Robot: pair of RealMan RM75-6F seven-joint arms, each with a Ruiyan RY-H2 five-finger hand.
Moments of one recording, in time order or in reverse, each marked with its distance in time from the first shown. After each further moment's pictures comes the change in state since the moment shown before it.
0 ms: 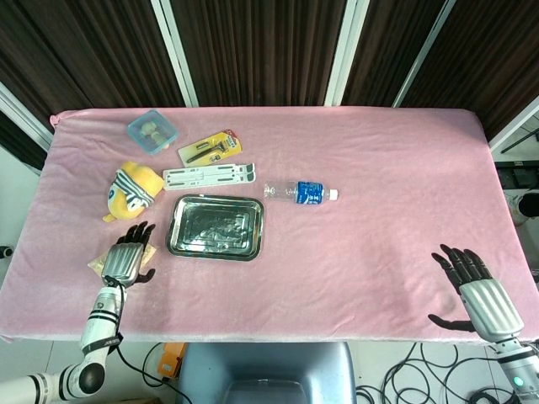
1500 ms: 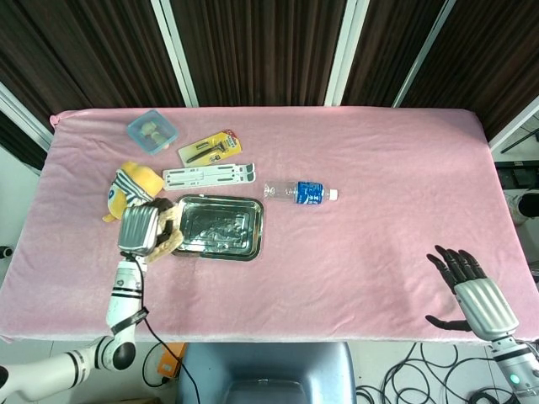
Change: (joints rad) left arm -0.123 -0.194 -0.149 0.185 0.249 0.219 -0.103; right arm 0.018 0.005 -0.006 -0.007 0.002 -0.036 -0.012
